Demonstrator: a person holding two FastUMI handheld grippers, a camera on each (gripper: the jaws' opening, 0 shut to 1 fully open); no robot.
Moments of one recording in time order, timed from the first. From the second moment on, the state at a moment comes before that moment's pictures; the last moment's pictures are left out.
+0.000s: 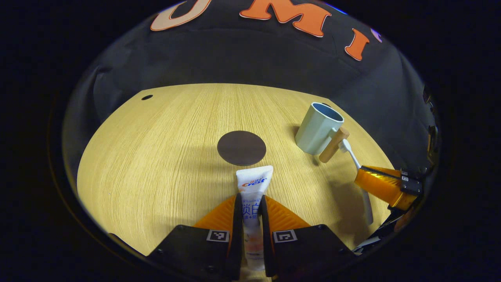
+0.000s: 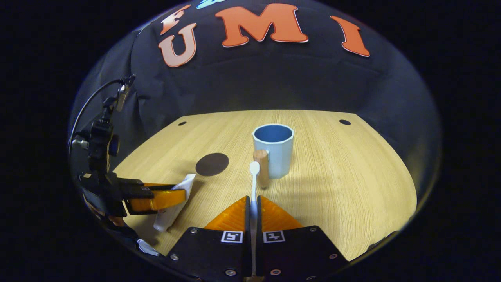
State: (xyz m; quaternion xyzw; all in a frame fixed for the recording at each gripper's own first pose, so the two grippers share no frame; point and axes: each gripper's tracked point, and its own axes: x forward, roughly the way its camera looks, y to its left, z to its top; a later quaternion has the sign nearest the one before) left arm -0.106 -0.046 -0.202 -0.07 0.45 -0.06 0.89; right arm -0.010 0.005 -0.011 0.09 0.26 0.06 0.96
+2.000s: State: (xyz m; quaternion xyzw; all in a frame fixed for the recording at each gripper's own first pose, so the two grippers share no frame) left arm -0.089 -0.038 -0.133 -0.13 0.33 -0.10 0.93; right arm 0.086 -0.024 0.168 0.10 -0.14 0.08 0.98
